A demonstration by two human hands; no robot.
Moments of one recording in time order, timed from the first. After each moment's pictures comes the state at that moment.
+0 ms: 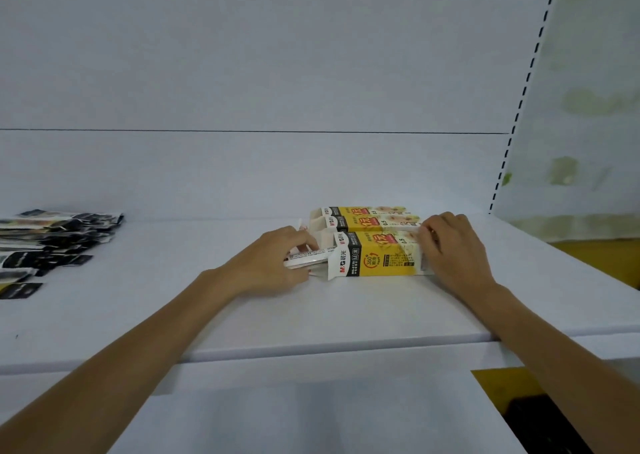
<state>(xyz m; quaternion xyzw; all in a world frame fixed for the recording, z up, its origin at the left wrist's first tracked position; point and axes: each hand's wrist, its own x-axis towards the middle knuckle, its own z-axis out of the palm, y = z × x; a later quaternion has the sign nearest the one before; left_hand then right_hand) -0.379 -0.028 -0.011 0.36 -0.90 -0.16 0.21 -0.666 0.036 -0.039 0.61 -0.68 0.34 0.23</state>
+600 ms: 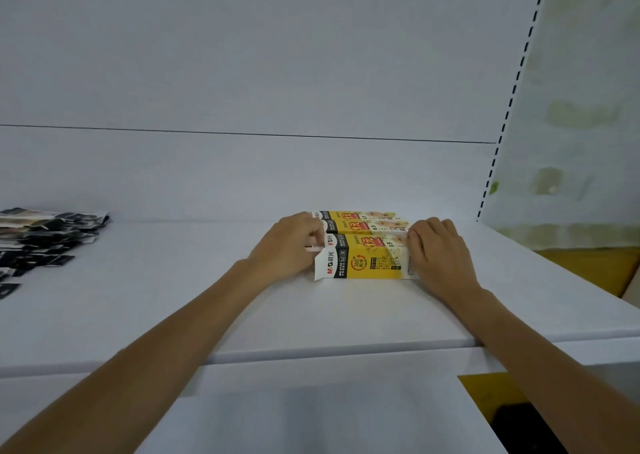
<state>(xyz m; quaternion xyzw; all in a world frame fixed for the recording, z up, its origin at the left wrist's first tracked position) -0.427 -0.028 0.001 0.39 -0.88 -0.08 0.28 -0.676 0.027 -0.043 0.63 -0.69 0.17 0.32</state>
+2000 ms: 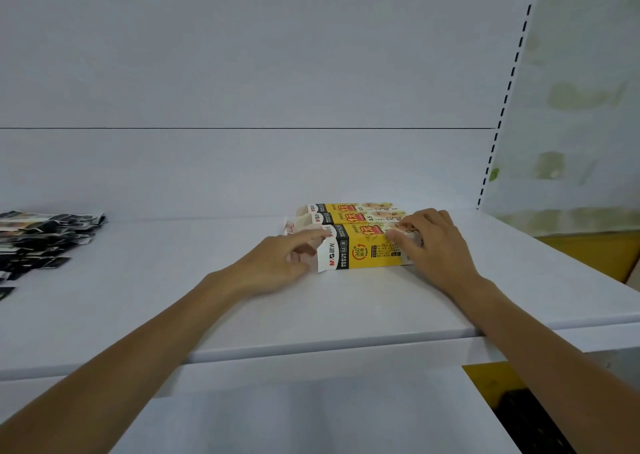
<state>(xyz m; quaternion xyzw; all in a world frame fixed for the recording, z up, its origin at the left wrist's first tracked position) -0.407 -0.024 -0.018 0.33 -0.88 -0.25 0.21 -0.661 0.042 -0.029 0.62 -0.69 0.36 0.13</state>
